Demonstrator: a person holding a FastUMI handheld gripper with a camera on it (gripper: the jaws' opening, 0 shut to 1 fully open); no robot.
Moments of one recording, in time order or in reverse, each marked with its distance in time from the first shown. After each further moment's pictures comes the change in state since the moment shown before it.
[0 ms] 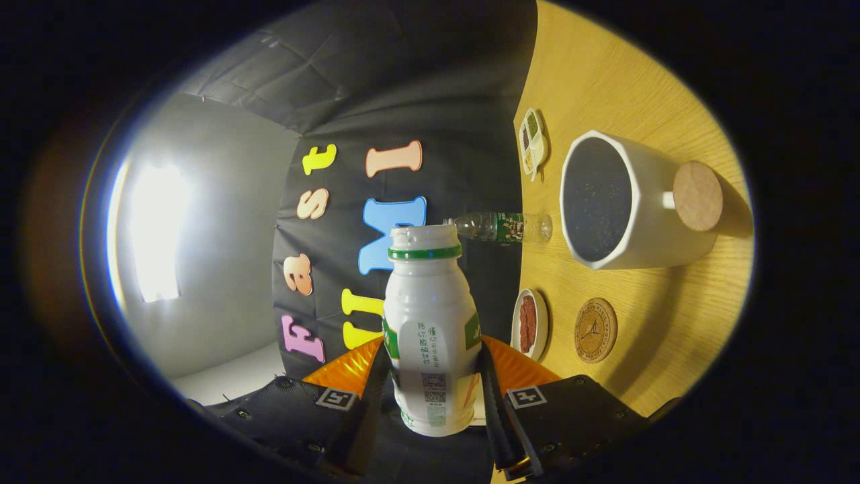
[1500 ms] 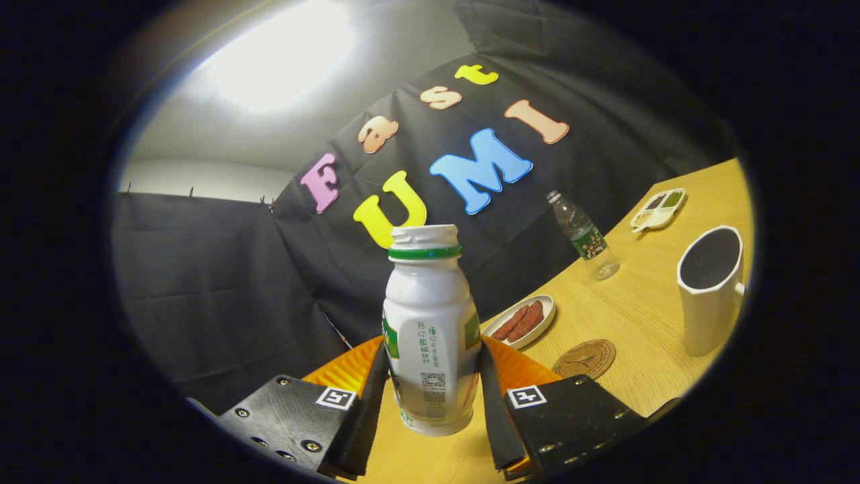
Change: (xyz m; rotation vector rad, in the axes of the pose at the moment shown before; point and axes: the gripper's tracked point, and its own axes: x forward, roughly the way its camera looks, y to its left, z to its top) arm -0.010 -0.003 -0.098 -0.791 0.256 0.104
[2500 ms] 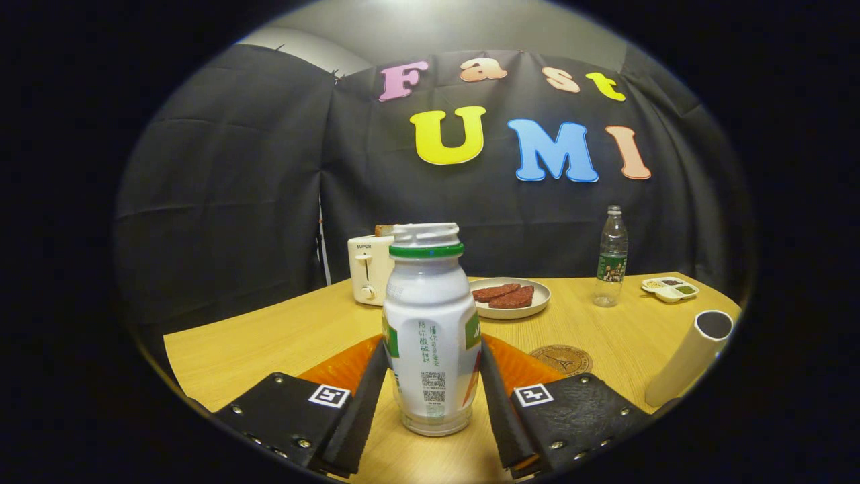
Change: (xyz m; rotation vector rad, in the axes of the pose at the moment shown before) arm 0.004 -0.014 -0.100 -0.658 0.301 -0.042
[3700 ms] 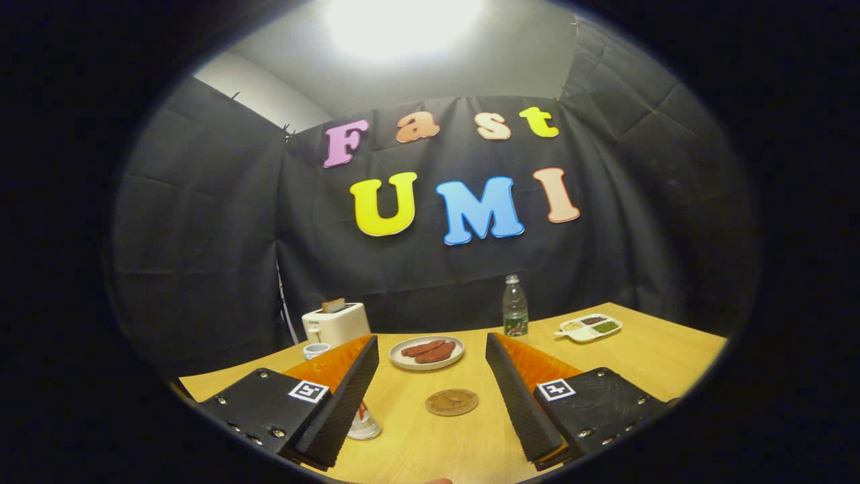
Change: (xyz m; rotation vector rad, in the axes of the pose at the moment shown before) arm -0.112 -0.099 0.104 0.107 -0.192 -0.145
